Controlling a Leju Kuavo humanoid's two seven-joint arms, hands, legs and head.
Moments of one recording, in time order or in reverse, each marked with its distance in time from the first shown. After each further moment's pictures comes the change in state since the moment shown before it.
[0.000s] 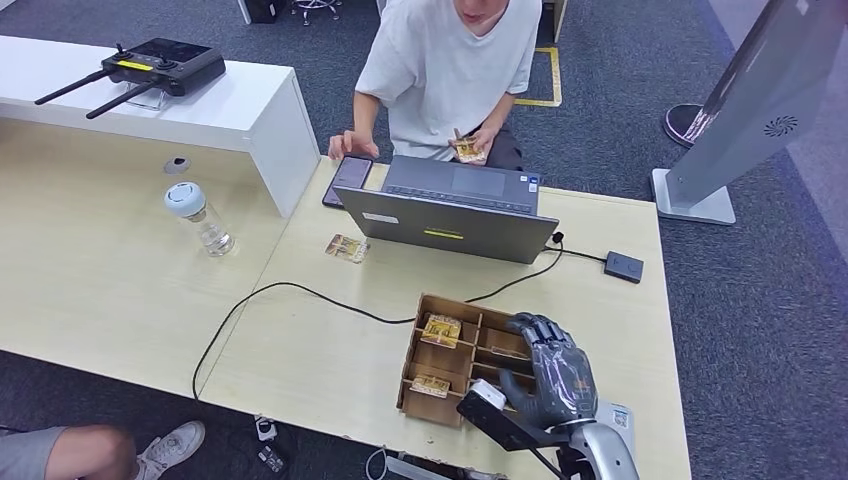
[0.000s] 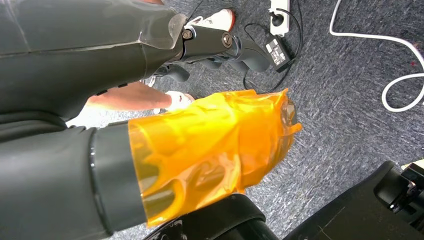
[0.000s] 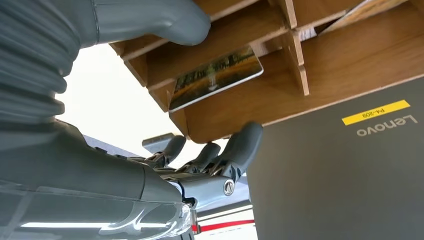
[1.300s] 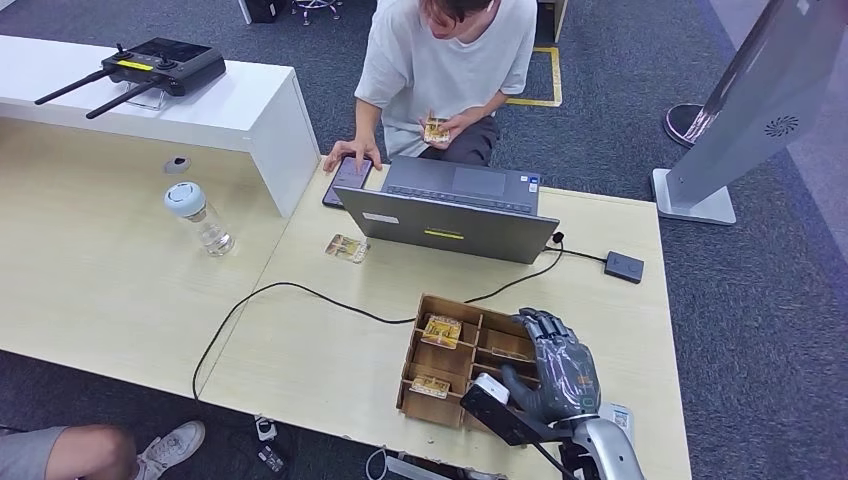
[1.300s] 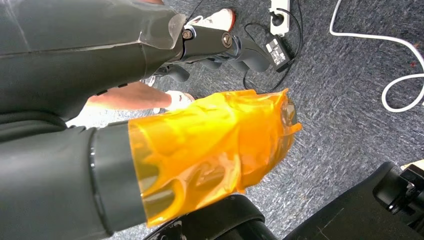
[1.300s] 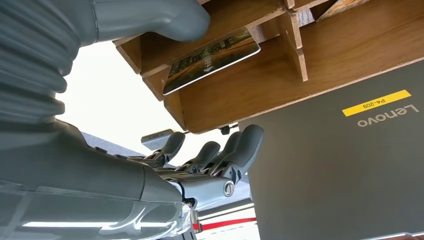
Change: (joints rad) left arm -0.001 0.000 0.000 0.000 0.004 0.000 0.000; right arm -0.011 0.000 -0.009 -0.005 -0.006 -0.002 -0.001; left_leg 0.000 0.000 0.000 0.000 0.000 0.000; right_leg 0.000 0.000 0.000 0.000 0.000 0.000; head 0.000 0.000
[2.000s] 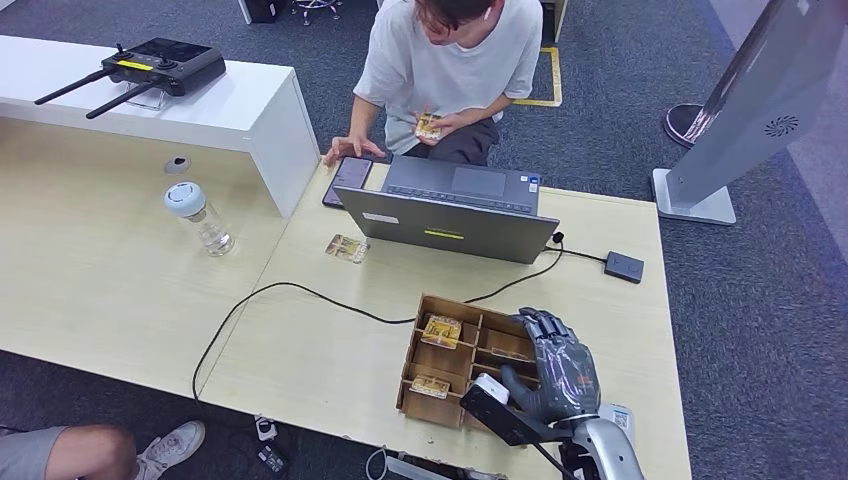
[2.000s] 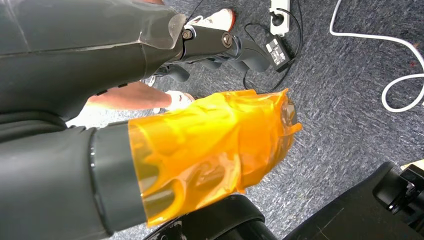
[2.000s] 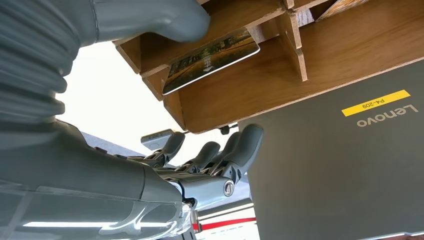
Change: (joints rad) left arm 0.000 0.000 0.000 0.000 0.000 0.000 0.000; right arm 0.000 0.000 0.000 0.000 0.000 -0.001 -0.002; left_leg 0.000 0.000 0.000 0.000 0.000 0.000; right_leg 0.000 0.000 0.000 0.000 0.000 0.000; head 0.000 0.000
